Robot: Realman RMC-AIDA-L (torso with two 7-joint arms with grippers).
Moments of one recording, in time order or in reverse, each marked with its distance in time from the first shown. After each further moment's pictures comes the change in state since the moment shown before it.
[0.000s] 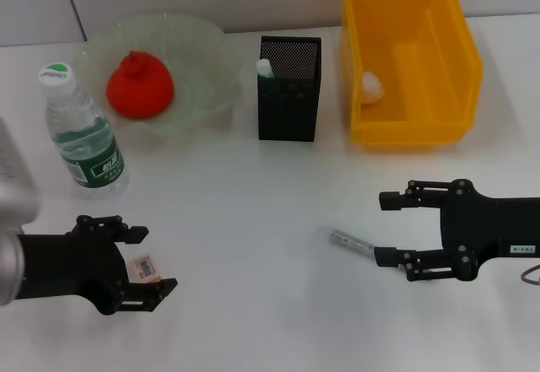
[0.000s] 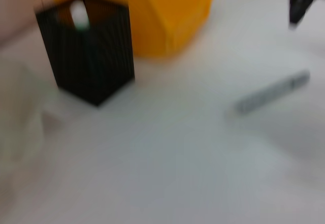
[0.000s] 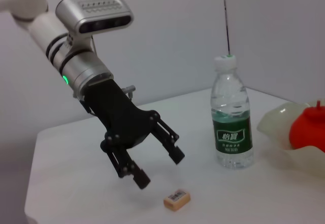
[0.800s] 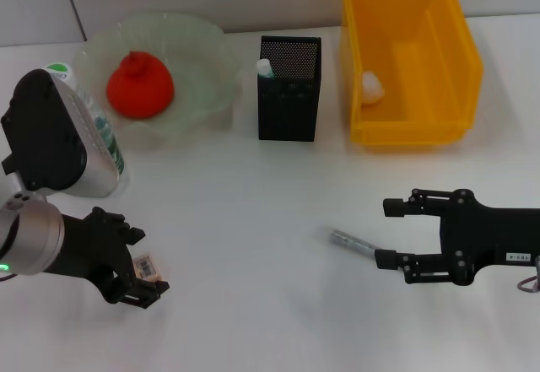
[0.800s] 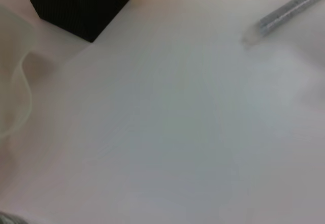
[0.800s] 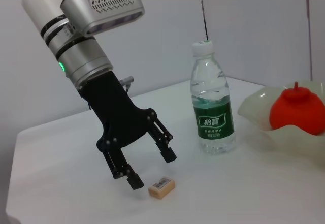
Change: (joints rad) left arm -0.216 -0.006 0.106 -0.016 0.328 0.090 -0.249; right arm -0.015 0.001 0.005 0.056 -0.003 0.058 -0.010
